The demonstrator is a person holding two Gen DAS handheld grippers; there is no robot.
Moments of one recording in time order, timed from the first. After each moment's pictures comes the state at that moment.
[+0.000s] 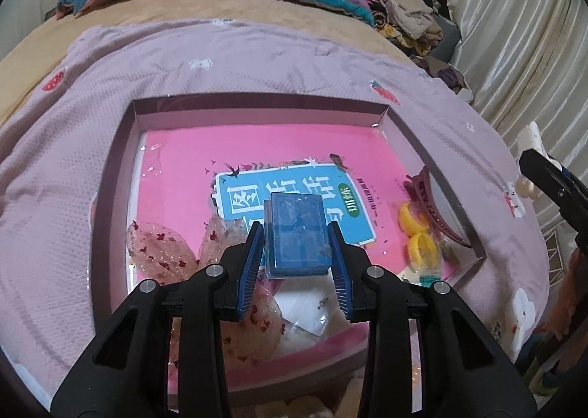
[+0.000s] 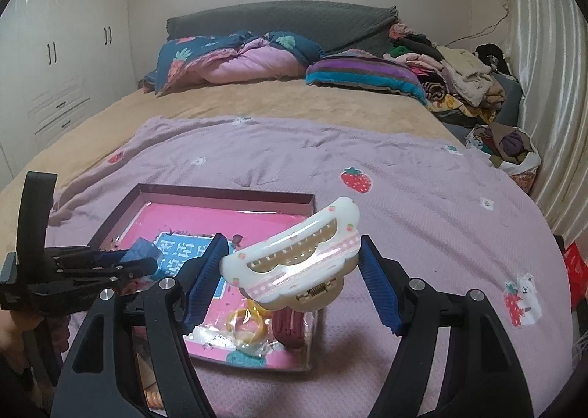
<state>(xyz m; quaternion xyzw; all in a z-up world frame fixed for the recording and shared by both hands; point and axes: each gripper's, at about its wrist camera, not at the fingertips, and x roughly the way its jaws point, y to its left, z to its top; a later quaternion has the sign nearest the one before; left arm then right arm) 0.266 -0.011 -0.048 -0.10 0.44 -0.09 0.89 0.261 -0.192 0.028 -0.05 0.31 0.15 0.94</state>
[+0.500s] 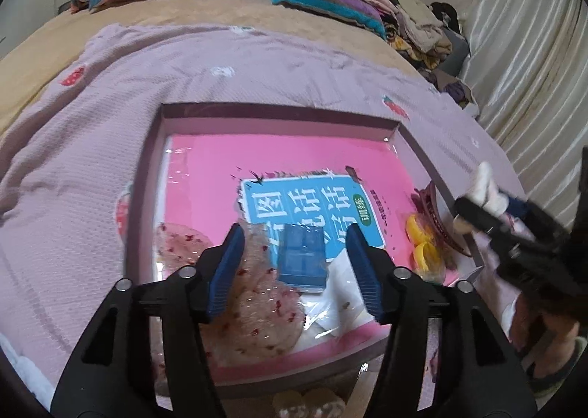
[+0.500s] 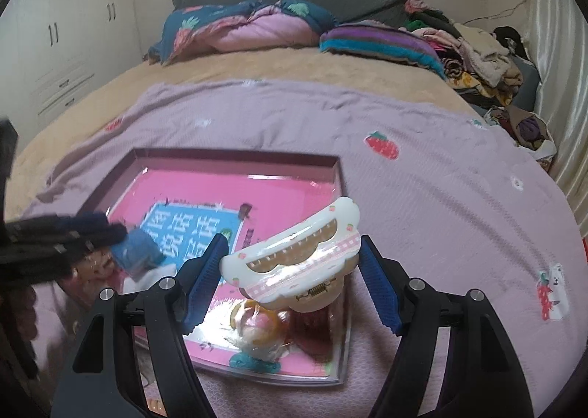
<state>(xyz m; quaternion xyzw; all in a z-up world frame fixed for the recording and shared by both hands) 0.254 0.012 -0.034 -0.12 0.43 -0.07 0.89 0.284 -0.169 -0.019 -0.07 0.37 0.17 0.91</state>
